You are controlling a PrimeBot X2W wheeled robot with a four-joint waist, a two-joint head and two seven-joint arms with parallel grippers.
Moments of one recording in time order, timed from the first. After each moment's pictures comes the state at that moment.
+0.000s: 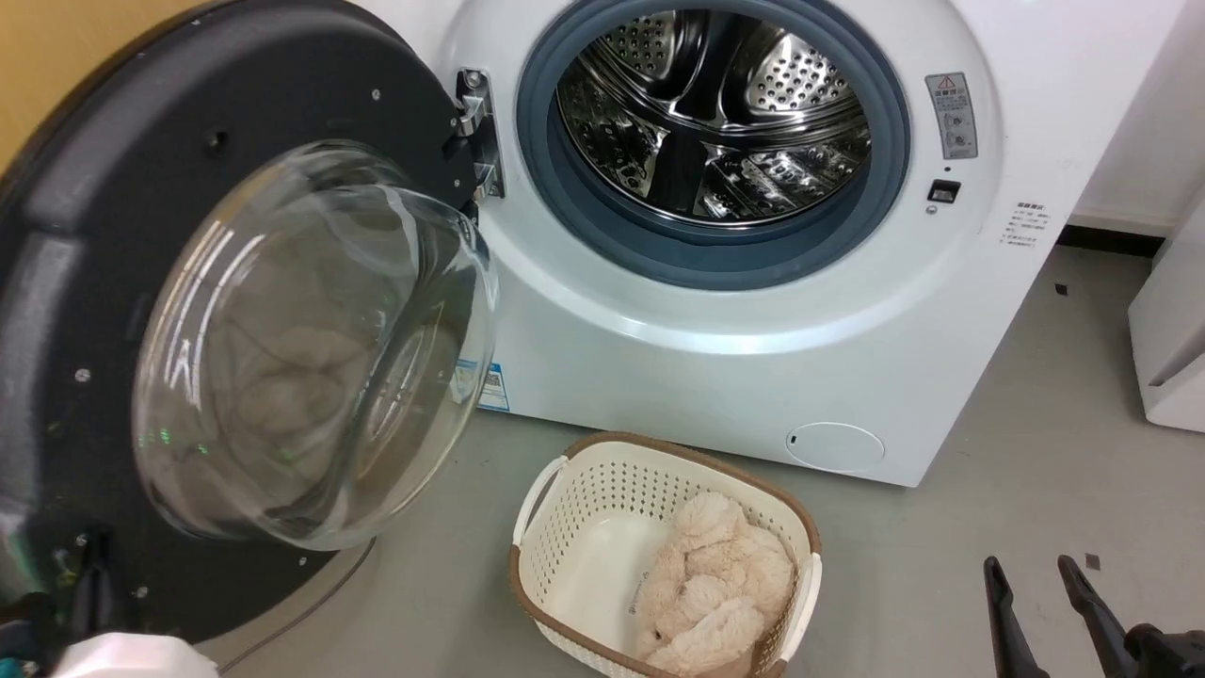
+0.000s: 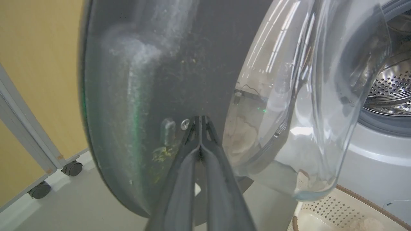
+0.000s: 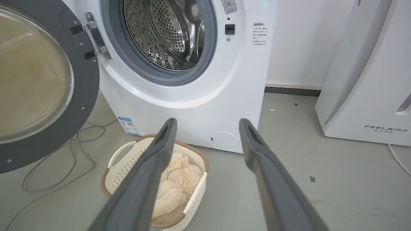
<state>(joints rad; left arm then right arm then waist) 0.08 0.37 0.03 0.12 -0.45 0.27 -0.20 0.21 -0.05 -0.11 -0.05 0.14 0.13 -0.08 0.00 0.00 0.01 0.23</state>
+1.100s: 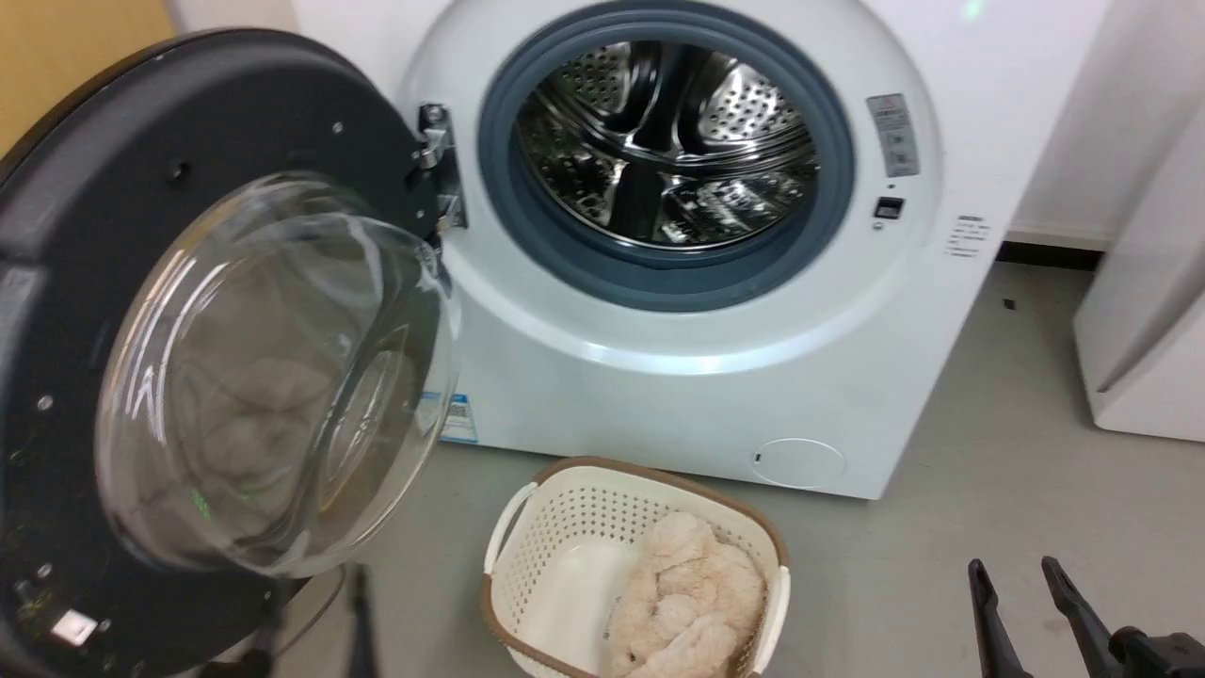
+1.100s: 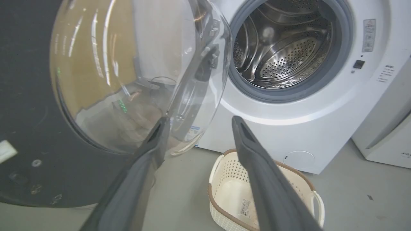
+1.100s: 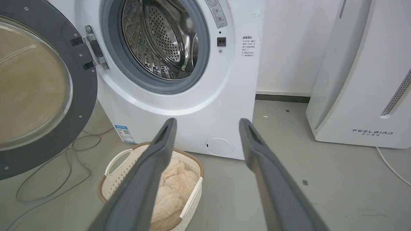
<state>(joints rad) 0.22 0.27 -0.19 -0.10 -0.35 0.27 -0.18 0.21 -0.05 -0.09 -0.04 0.14 0.13 -0.10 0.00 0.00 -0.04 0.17</state>
